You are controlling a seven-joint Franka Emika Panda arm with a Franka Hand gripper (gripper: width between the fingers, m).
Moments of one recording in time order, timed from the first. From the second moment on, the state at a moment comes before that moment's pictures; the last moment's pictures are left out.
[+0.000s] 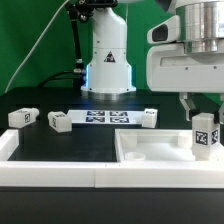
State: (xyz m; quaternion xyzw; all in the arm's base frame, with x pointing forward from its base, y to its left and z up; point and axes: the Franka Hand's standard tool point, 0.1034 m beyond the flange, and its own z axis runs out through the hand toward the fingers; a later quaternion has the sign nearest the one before) arm 0.619 0.115 0.085 -0.92 0.39 -0.04 0.06
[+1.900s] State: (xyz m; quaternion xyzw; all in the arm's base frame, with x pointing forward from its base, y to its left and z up) arm 0.617 0.128 0.081 -0.97 -0.24 -0.03 -0.03
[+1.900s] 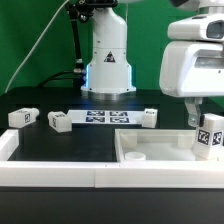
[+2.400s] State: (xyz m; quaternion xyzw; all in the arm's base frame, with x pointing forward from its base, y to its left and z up) arm 0.617 0.126 0.081 -0.97 -0.22 -0.03 -0.03
